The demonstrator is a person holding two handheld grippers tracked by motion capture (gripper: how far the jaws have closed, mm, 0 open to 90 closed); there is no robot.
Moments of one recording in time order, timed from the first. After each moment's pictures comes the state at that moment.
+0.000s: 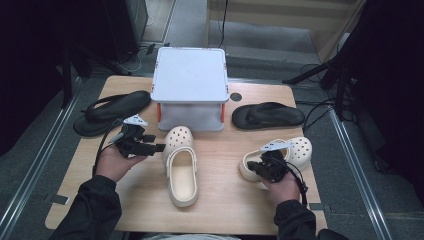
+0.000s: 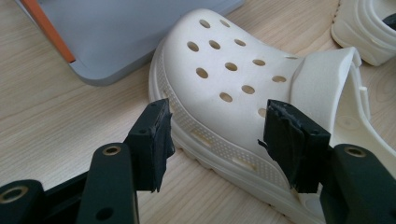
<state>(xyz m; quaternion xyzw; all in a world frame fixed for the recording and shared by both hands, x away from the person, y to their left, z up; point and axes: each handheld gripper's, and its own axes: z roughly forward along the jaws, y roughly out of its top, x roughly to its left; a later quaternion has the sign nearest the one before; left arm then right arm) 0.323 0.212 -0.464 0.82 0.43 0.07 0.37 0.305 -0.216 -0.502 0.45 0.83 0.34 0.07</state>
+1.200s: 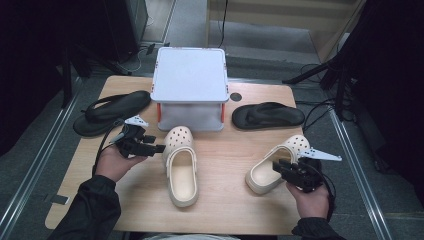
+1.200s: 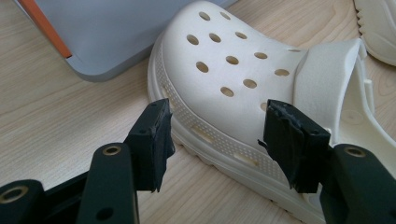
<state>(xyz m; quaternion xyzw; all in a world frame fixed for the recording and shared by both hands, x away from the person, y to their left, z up) 0.325 0.211 -0.466 0.82 0.43 0.06 0.36 0.263 -0.281 -0.461 0.52 0.74 0.40 0.13</state>
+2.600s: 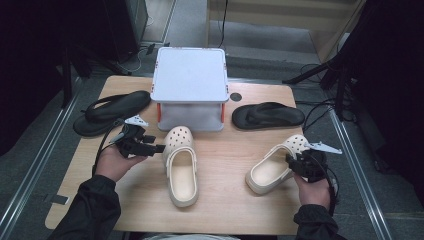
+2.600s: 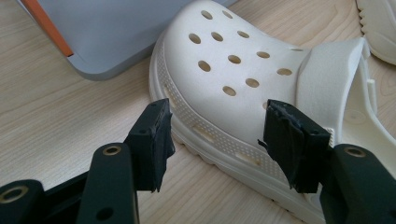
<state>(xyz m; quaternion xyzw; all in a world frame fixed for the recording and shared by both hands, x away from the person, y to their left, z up) 0.325 0.211 -0.467 0.83 0.43 0.06 0.36 0.291 -0.299 -0.473 0.60 0.70 0.32 0.22</state>
